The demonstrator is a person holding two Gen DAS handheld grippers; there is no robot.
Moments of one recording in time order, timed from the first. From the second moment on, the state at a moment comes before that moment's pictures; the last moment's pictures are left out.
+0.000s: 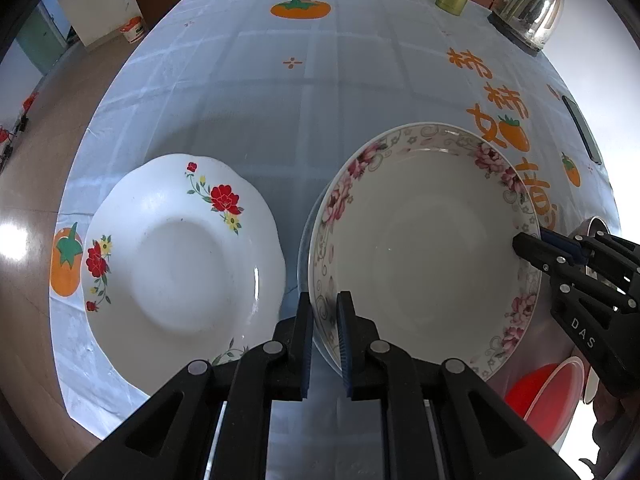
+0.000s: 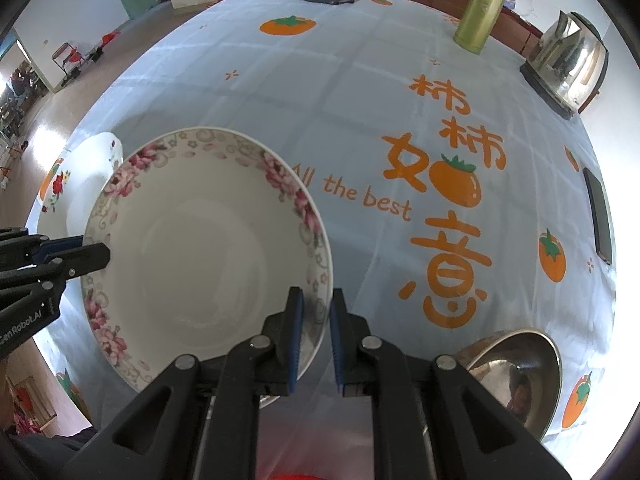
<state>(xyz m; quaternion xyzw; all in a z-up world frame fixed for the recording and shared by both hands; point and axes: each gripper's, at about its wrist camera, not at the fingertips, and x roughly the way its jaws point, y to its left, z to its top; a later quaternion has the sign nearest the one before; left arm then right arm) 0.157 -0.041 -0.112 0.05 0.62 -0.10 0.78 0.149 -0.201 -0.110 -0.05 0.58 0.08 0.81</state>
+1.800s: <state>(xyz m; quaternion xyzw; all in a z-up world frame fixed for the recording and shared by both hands) 0.145 -0.057 -0.123 0.15 0.56 -0.09 0.81 0.147 -0.197 -0.122 -0.08 0.60 0.08 0.79</state>
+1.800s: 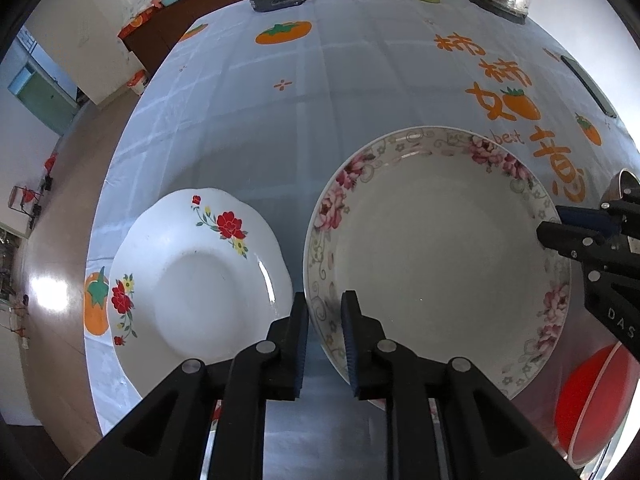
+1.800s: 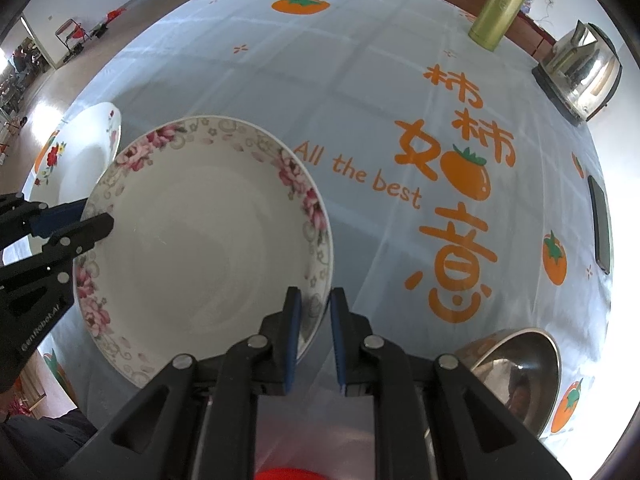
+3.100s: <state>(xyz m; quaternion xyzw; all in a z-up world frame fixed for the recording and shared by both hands) 0.135 -0.055 -0.108 0.16 0.53 -0.09 0.83 0.140 -0.193 -0.106 -0.08 0.58 0.07 0.81</state>
